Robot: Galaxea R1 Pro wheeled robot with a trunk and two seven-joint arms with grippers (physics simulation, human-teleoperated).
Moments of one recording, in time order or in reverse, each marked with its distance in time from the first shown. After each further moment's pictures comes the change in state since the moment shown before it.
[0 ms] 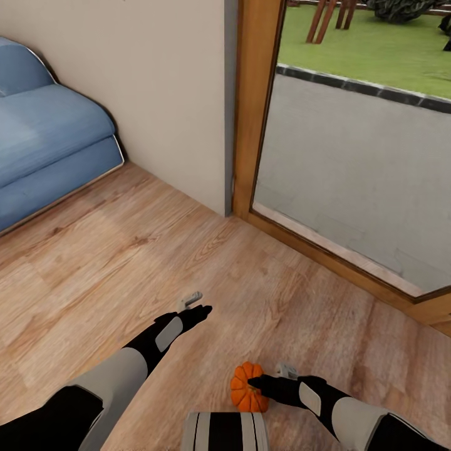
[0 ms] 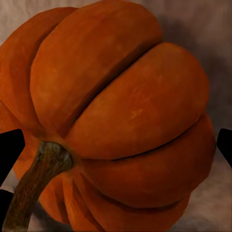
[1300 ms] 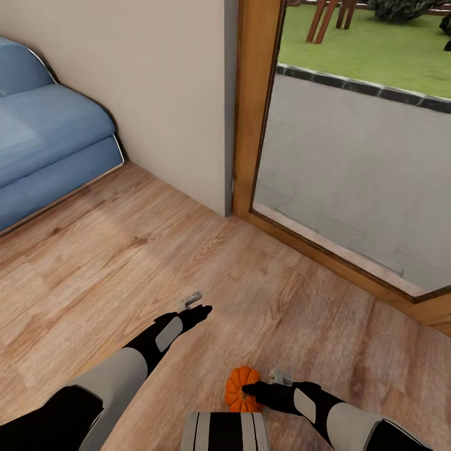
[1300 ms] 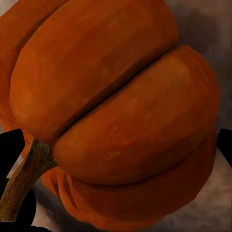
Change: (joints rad) left arm 0.000 0.000 0.000 0.000 0.000 -0.002 0.000; right arm 0.022 0.029 0.005 0.000 0.001 -0.001 -0.002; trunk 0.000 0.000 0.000
